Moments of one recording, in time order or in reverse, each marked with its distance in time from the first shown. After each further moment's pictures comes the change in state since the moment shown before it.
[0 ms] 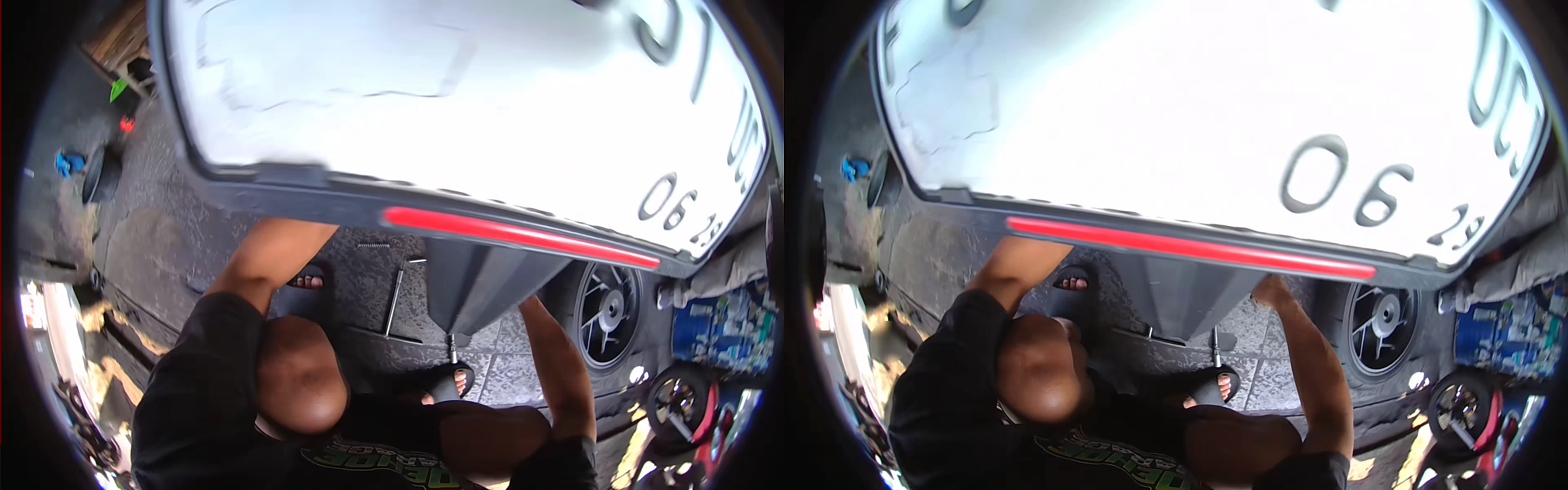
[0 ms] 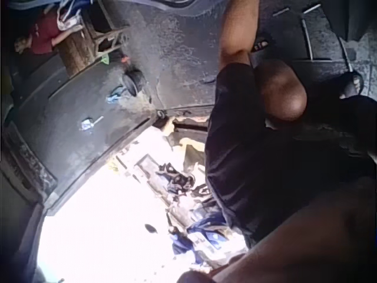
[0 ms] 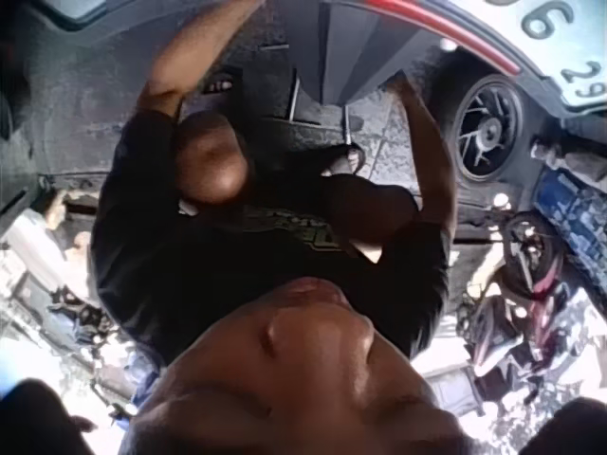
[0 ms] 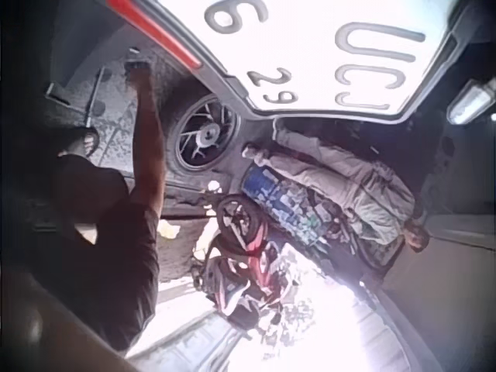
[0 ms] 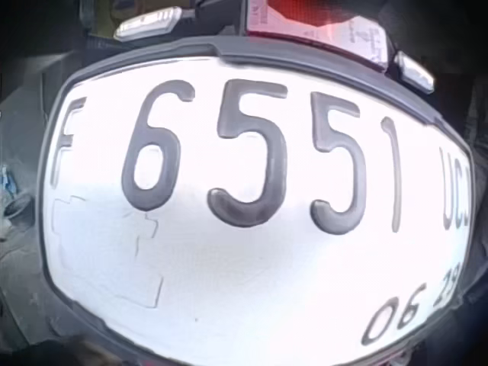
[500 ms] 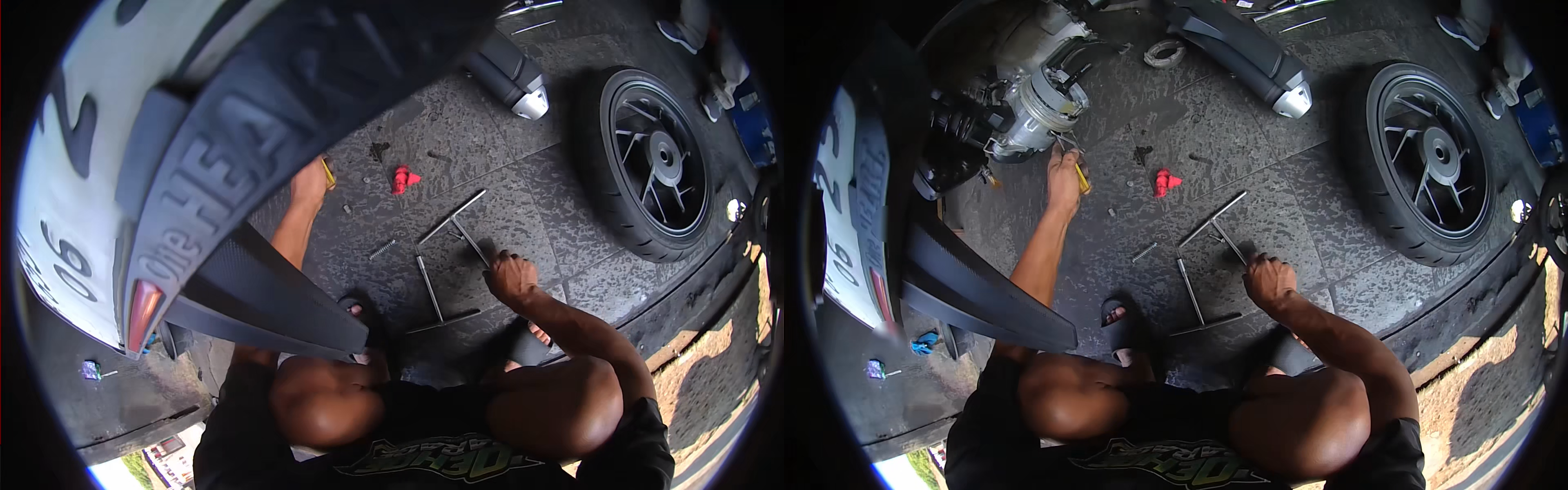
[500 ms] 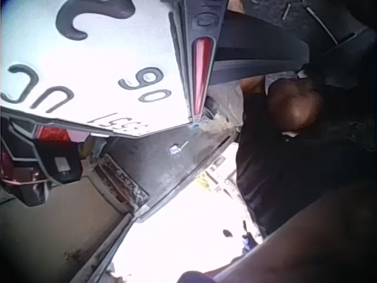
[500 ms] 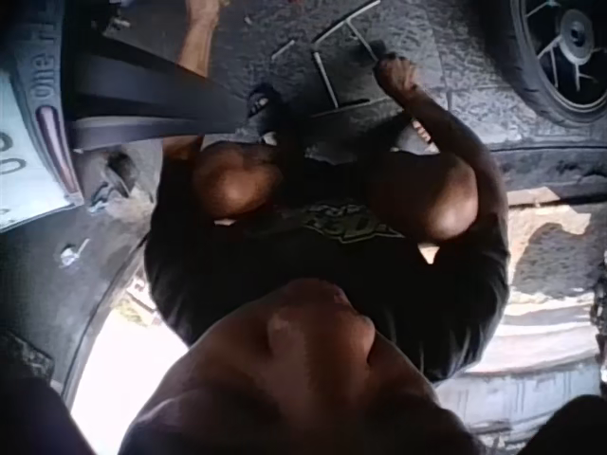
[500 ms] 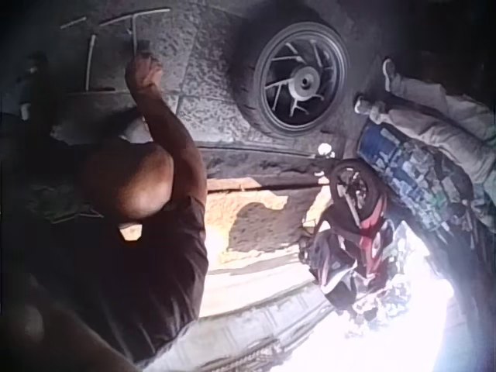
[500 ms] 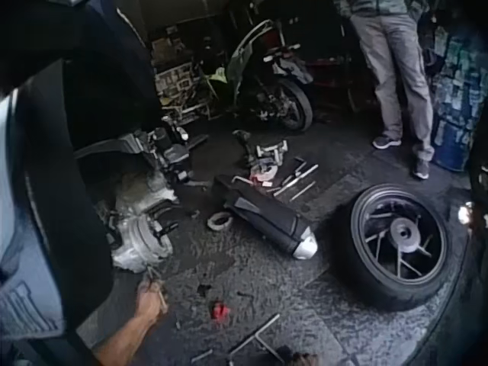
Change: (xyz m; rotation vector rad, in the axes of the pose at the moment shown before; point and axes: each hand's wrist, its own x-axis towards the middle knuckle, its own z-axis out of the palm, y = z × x) left_hand 0.001 0.007 -0.015 -0.108 0.171 -0.320; right_hand -0.097 -0.098 0.107 -0.462 0.042 0.106
